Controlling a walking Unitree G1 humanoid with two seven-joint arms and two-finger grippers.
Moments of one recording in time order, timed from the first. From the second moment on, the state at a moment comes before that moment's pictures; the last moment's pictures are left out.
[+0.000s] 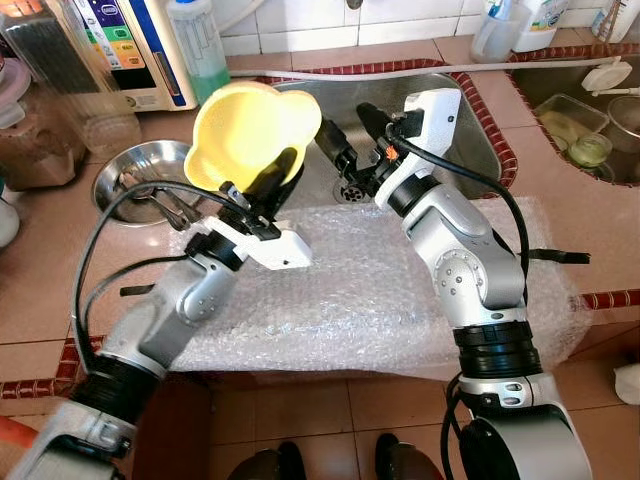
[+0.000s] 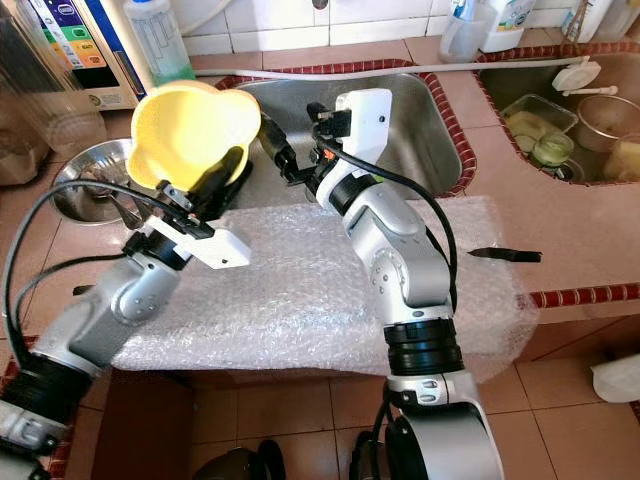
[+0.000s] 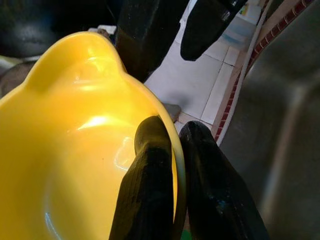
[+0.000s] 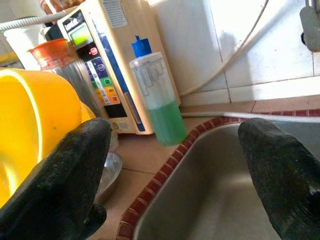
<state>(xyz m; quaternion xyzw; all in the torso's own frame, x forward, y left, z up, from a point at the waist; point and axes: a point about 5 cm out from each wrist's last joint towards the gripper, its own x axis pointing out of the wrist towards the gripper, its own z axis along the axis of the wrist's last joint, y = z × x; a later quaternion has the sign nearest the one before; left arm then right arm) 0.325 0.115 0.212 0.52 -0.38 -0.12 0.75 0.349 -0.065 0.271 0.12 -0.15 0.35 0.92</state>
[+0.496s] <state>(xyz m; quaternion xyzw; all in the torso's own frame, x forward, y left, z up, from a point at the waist) 0.326 0.116 0.214 0.54 -0.38 -0.15 0.74 0.351 -0.072 0.270 0.09 -0.14 0.35 0.92</state>
